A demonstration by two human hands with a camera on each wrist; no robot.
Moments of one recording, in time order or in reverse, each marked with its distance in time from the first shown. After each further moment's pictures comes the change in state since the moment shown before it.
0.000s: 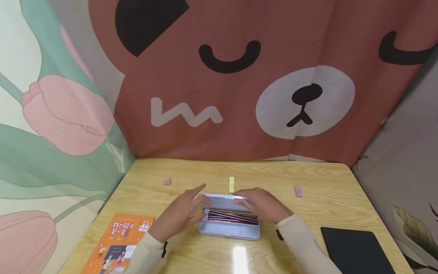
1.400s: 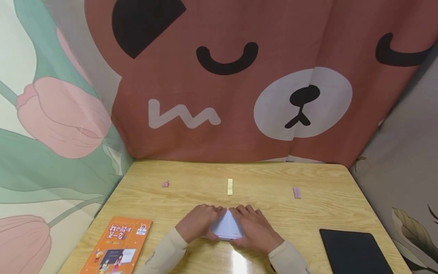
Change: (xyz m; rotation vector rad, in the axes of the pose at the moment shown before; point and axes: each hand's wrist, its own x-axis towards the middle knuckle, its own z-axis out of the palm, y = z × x) left_hand 0.040 0.039 0.038 0.310 -0.271 0.109; right_hand -0.030 -0.025 0.065 -0.227 0.090 0.040
